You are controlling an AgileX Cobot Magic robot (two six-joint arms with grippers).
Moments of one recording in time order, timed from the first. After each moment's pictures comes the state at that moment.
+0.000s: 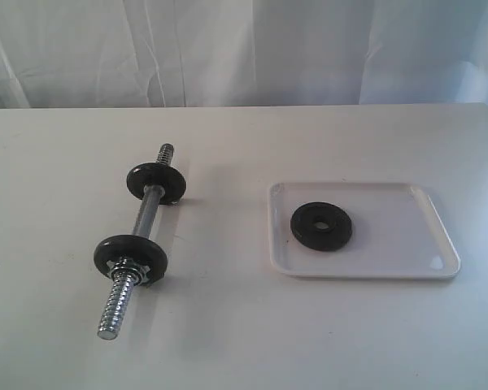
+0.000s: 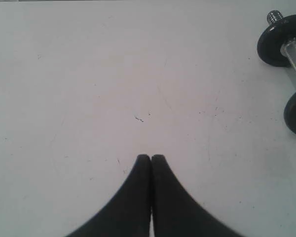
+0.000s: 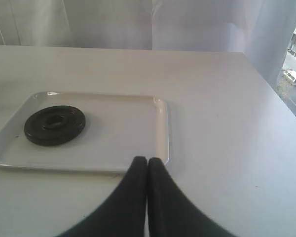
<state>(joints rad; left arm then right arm) 0.01 0.00 0.02 -0.03 0.40 0.02 0.04 0.01 0.00 0.00 0.32 0.02</state>
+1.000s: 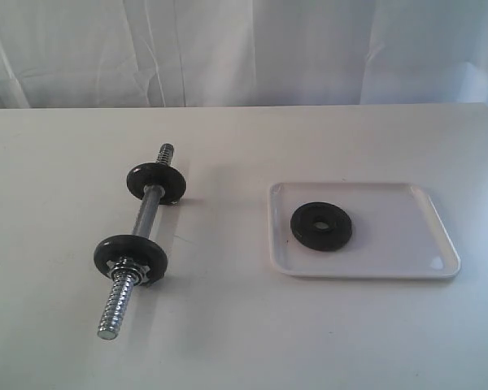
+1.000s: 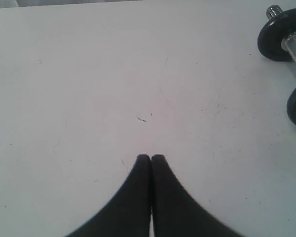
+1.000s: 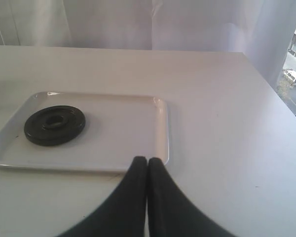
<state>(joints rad) 0.01 0.00 0.02 -0.03 0.40 0.07 0.04 0.01 0.00 0.00 0.32 0.02</state>
